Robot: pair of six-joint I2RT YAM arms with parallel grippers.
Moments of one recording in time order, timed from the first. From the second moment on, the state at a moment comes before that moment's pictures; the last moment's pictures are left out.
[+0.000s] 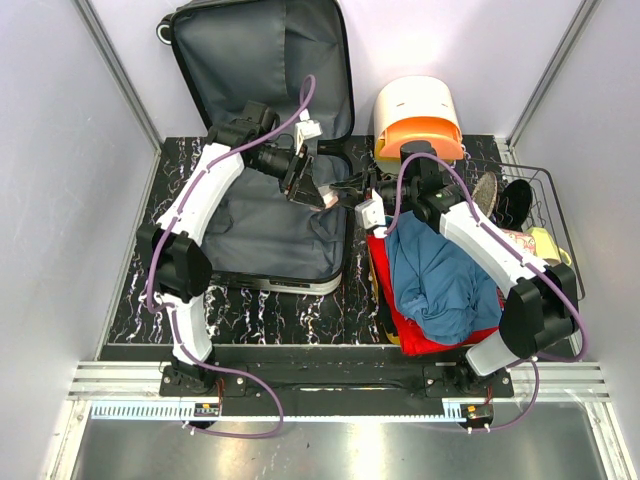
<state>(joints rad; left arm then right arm) -0.35 1.94 2.03 -1.16 1.07 0.37 0.44 1.53 1.28 -0.19 -1.06 -1.53</state>
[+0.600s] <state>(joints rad) -0.13 1.70 1.74 -0.69 1.02 0.23 0.44 1.55 1.32 -0.15 -0.98 -1.08</state>
